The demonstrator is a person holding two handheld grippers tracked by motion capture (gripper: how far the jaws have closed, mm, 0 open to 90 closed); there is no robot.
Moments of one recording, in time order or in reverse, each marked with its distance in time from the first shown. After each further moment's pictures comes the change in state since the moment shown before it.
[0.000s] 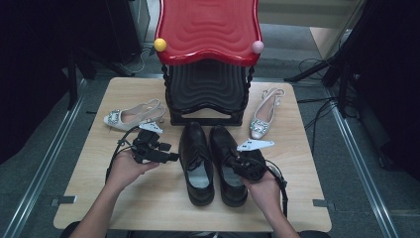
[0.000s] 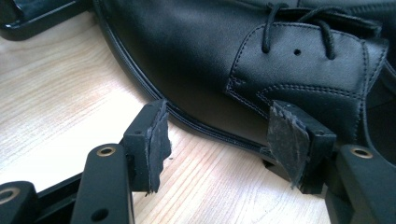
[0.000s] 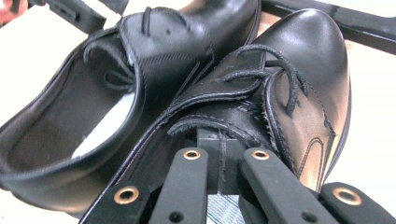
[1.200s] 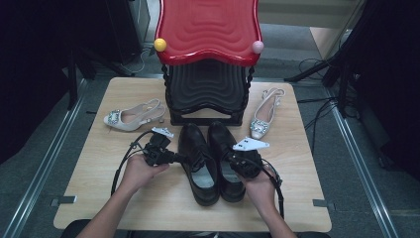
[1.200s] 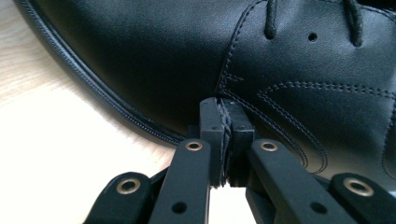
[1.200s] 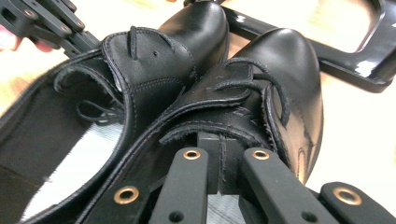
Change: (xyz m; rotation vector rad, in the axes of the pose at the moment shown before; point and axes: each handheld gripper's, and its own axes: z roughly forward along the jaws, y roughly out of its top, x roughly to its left) left arm -0.009 -0.001 0.034 0.053 -0.086 -0.051; right arm 0.001 0.002 0.009 -0.064 -0.085 -0.066
